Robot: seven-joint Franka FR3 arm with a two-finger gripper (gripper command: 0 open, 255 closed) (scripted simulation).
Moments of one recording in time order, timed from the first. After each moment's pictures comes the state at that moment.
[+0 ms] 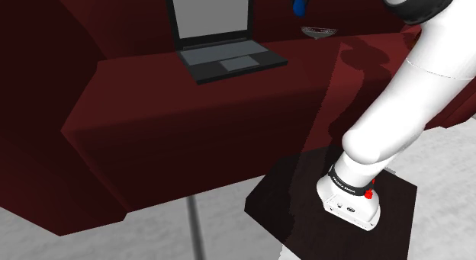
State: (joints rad) arm -0.36 0.01 -0.27 -1.49 -0.01 1.69 -0.02
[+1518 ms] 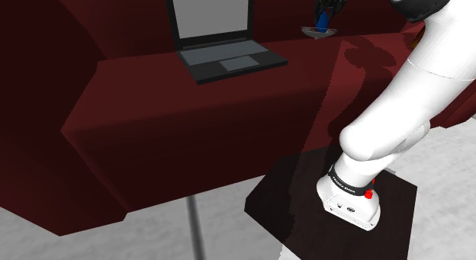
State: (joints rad) arm -0.48 -0.01 -0.39 -1.67 0.04 1.86 -0.27
